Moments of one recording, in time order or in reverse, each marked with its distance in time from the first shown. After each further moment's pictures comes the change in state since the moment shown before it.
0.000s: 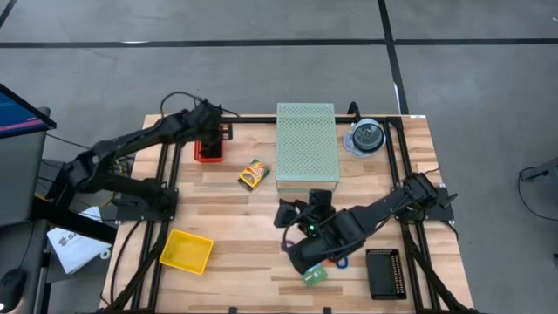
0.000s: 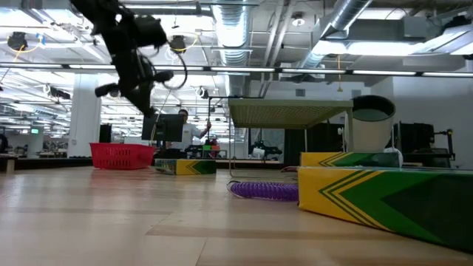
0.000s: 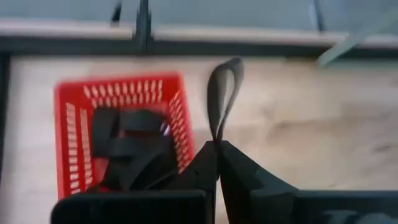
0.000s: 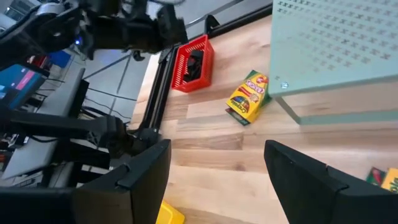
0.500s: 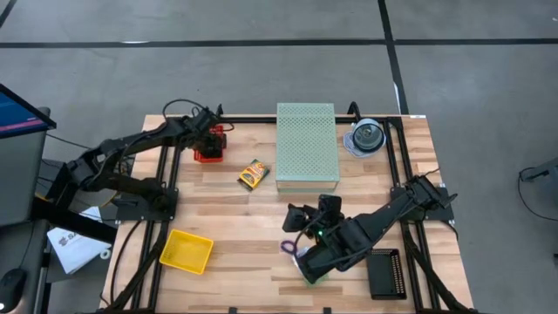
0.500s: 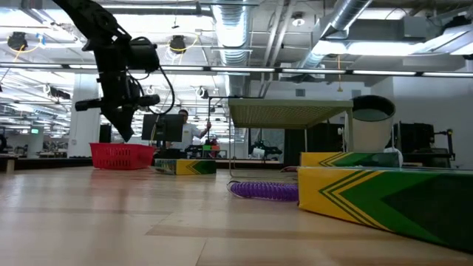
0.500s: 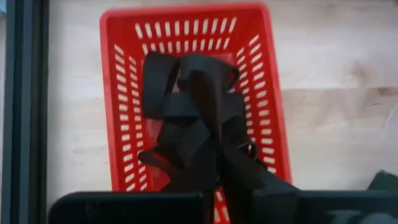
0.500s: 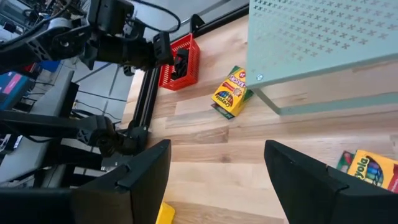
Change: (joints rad) left arm 0.069 0.032 -0.122 -0.031 0.010 0.005; right arm 0.048 0.000 0.000 -0.145 -0.002 0.168
